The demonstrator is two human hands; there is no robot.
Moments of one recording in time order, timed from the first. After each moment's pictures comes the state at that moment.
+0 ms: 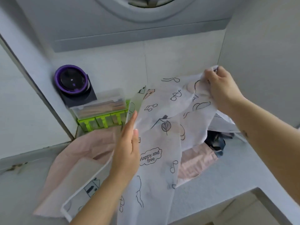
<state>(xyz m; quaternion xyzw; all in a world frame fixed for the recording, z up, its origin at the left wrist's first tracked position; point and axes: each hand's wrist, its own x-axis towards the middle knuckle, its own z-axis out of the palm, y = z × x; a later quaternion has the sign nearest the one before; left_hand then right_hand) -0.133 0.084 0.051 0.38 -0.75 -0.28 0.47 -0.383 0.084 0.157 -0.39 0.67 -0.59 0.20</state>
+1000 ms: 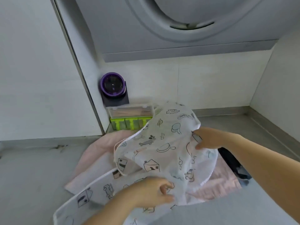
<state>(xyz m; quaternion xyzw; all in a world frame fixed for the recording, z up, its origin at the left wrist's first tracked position) -0.122 0.115 0.014 0.48 -0.78 -0.39 -0.04 -0.374 0.036 0.081 -0.74 0.64 0.05 0.21</state>
